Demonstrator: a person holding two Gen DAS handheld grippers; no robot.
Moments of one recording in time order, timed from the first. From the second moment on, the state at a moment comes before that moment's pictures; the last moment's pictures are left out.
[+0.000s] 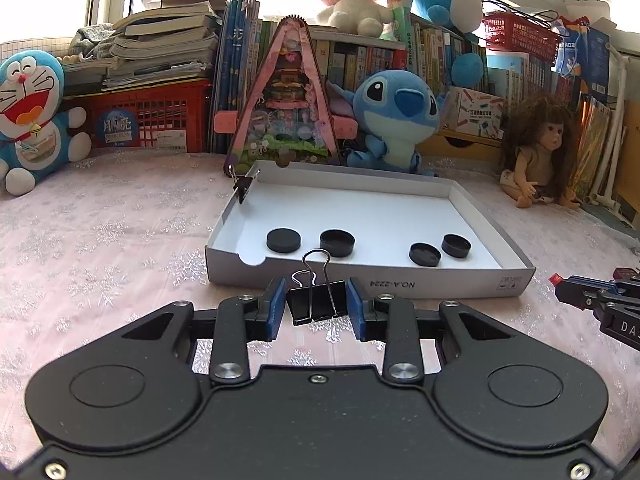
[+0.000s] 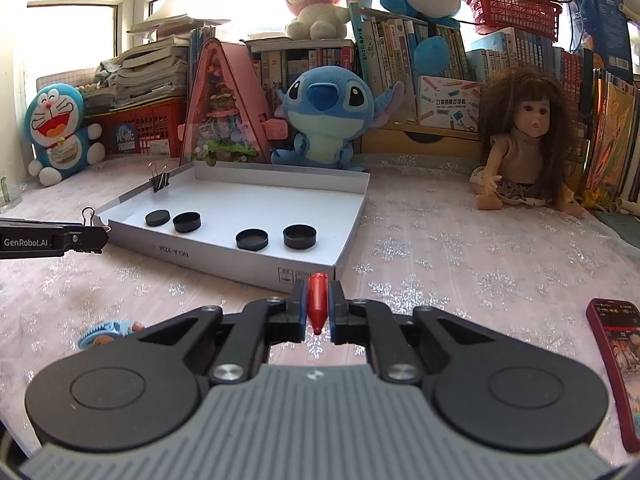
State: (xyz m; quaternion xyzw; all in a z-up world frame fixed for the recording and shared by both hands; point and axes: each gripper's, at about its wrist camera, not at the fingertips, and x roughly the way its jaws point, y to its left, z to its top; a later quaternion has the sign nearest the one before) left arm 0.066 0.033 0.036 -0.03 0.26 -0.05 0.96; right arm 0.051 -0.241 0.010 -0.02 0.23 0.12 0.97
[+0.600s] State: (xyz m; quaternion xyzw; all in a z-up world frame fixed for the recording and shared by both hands) left arm 0.114 0.048 0.065 -0.05 0.22 -0.07 0.97; right arm 0.093 -0.237 0.032 0.01 0.23 0.12 0.97
